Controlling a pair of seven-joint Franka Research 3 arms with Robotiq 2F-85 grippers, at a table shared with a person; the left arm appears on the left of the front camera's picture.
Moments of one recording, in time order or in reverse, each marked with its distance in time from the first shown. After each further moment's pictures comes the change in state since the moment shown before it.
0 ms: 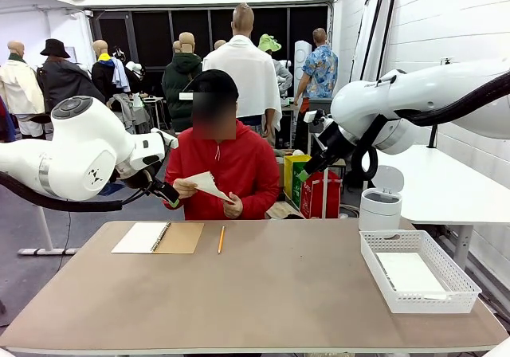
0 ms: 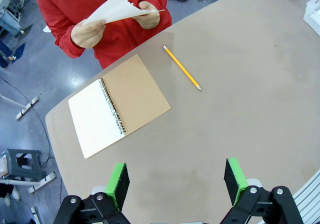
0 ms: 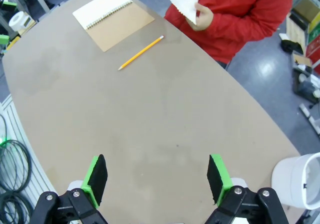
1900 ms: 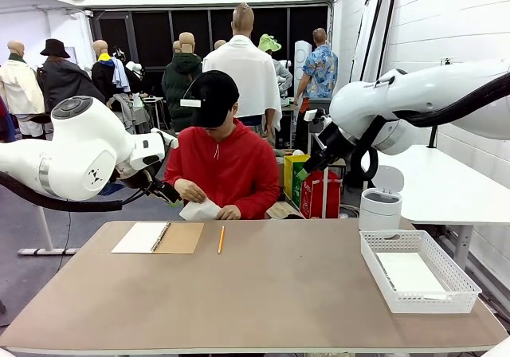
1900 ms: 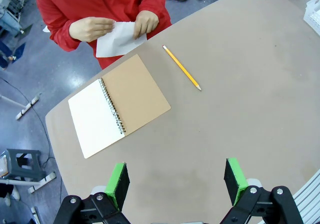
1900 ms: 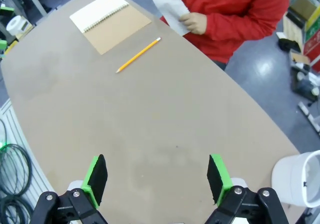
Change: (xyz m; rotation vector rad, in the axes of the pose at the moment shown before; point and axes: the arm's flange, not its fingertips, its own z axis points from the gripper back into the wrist) left arm 0.000 0.000 0.000 0.000 0.000 0.000; right arm 0.001 0.001 0.000 -0.010 -0.006 -0.014
